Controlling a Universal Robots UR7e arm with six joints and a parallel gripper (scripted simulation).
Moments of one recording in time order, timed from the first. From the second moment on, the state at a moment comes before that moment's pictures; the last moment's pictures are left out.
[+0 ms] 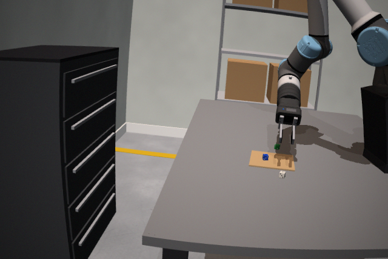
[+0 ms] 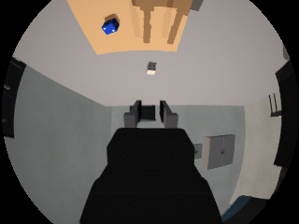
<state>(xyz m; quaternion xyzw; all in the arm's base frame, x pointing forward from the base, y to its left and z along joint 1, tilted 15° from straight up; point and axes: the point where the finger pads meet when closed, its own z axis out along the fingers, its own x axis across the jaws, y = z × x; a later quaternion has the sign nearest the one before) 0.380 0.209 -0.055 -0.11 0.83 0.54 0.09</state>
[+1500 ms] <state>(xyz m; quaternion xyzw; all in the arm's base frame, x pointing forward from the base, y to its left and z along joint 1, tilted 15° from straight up) 0.369 0.238 -0.035 -0.08 0.96 0.26 0.11</state>
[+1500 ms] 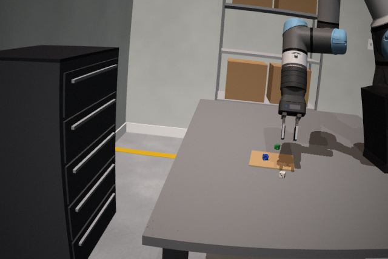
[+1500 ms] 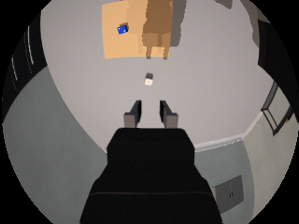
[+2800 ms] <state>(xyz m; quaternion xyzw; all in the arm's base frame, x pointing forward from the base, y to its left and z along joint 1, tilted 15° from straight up) 0.364 0.262 -0.015 -0.05 0.99 0.04 0.13</state>
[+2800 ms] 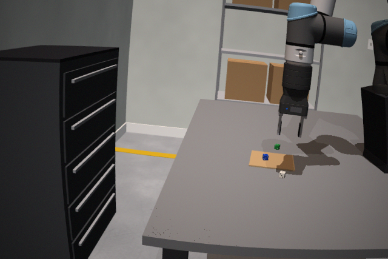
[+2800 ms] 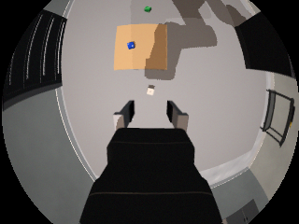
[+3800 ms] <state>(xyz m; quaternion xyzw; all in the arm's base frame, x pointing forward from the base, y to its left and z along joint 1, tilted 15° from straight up) 0.365 0.258 -0.025 0.11 0.99 0.05 0.12</state>
